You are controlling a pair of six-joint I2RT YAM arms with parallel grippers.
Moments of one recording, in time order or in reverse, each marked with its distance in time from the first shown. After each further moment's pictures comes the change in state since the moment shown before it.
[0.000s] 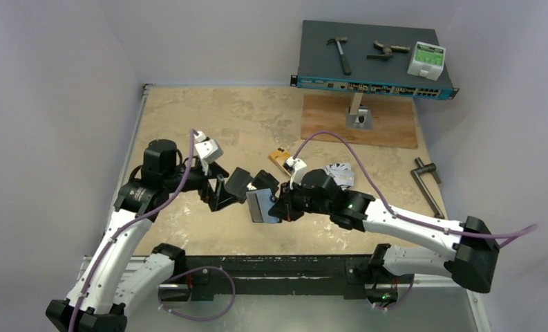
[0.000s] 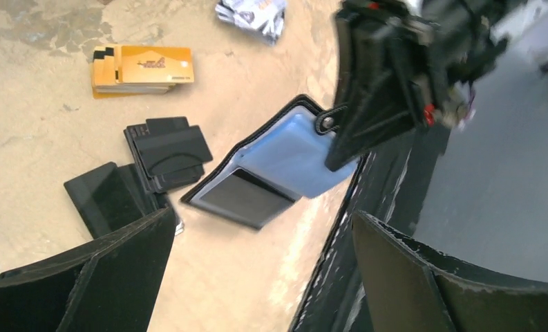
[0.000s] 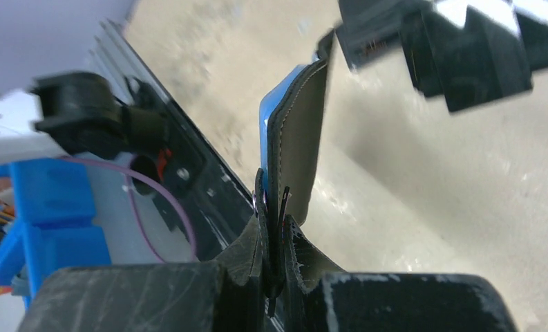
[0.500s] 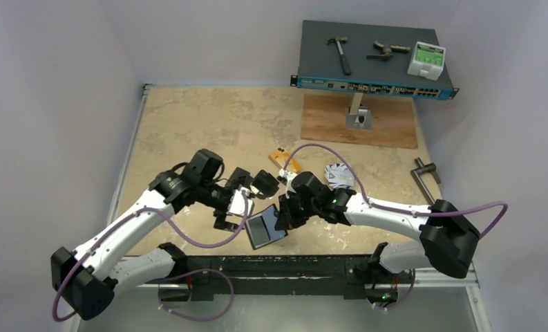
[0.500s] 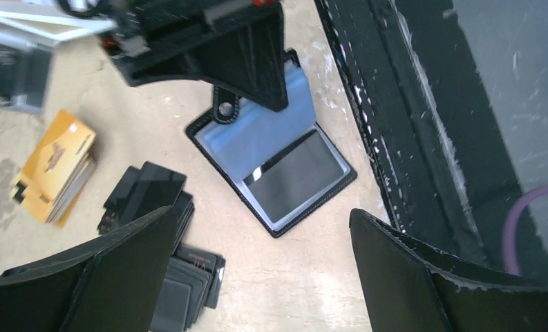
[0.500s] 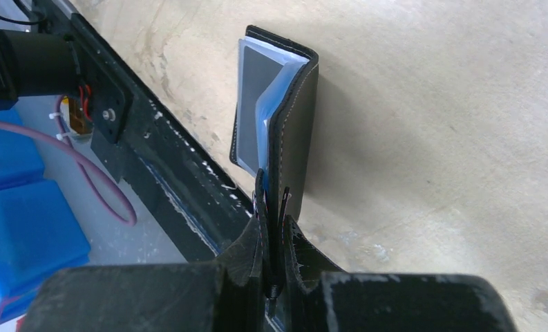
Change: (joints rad) left arm -0.315 0.169 -0.008 -0.238 -0.011 0.941; right arm -0.067 0.233 -0.044 -0.071 -0.179 -0.011
